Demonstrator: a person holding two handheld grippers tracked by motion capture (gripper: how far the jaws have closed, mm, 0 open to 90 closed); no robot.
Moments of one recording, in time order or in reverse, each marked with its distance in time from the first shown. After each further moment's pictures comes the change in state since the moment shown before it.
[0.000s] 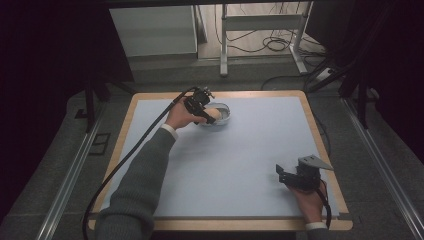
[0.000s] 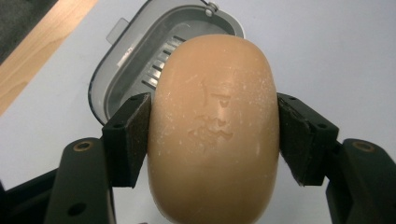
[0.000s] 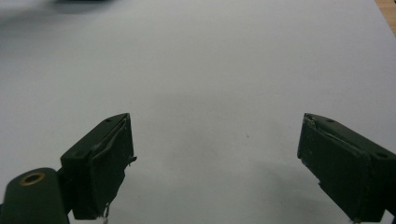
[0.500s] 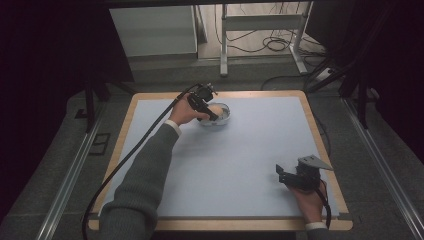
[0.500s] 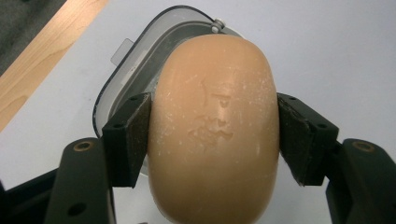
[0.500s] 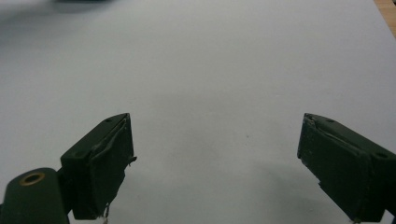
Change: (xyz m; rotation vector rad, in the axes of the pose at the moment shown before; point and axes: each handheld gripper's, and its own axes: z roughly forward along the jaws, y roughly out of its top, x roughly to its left) left arm 0.009 0.015 0.010 0.013 -0.009 0.002; right arm 0.000 0.000 0.000 0.000 -0.004 -0.005
